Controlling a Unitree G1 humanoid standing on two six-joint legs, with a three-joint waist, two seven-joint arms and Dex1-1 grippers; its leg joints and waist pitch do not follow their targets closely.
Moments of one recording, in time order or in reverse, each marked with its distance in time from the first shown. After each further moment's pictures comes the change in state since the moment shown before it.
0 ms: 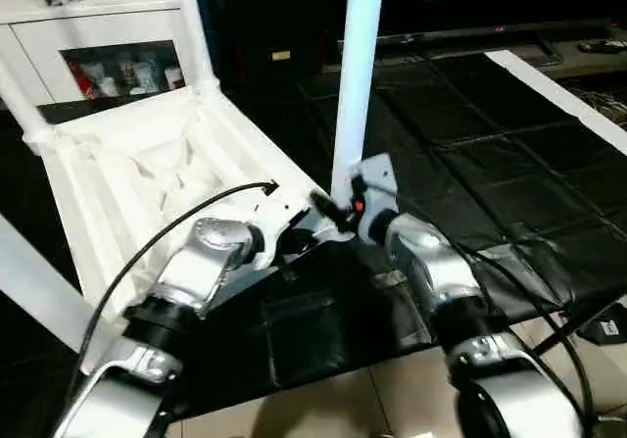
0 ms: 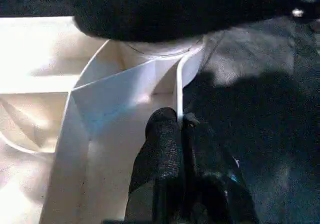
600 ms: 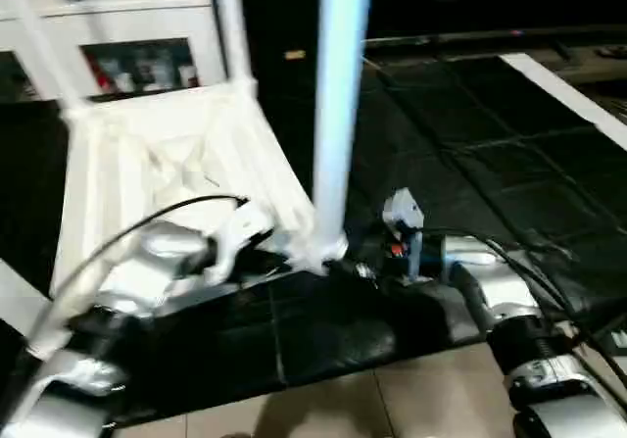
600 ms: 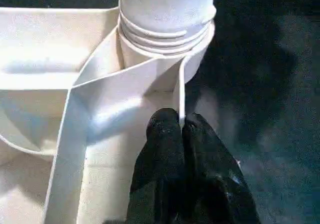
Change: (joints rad) left arm 0.061 0.249 -0.033 -0.009 -0.065 -0.204 -0.390; right arm 0.046 -0.212 0.085 -0.033 0.140 0.005 0.702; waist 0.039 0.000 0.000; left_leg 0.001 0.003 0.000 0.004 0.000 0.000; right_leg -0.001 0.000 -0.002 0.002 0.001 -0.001
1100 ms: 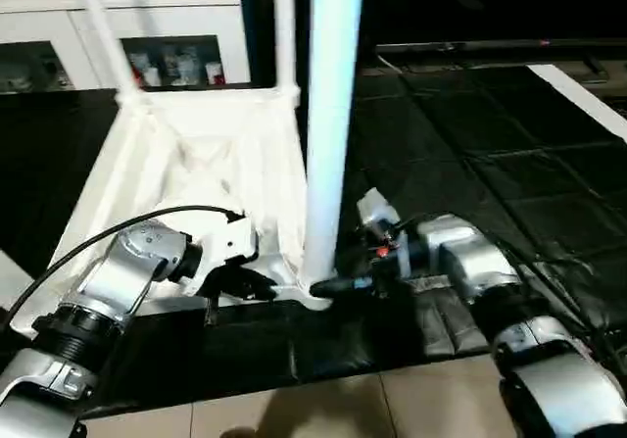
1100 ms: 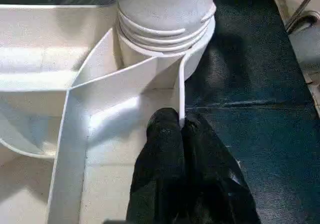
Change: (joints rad) left arm 0.004 0.055 -0.052 -0.016 0.006 -0.099 -0.131; right arm -0.155 0.028 0.079 0.166 -0.021 0.002 0.215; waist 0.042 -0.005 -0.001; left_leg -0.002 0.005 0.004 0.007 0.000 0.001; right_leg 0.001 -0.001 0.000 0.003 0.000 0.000
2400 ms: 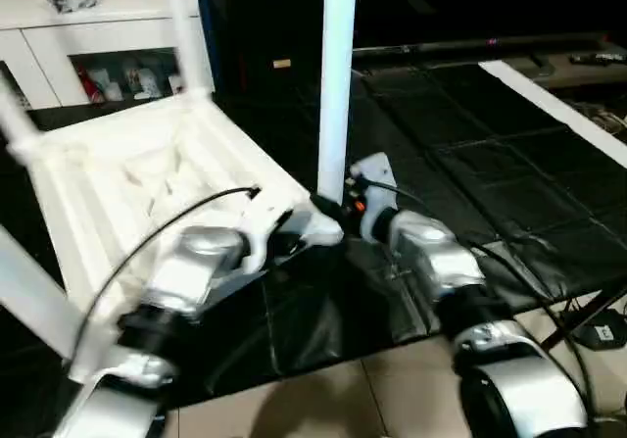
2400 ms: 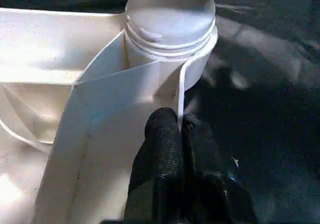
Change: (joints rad) left arm -0.052 -0.362 0.157 0.051 0.053 0.352 0.630; right arm 0.004 0.214 -0.200 -0.008 -0.101 0.036 -0.977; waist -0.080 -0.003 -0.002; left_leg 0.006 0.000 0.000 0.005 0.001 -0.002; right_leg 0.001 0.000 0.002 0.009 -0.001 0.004
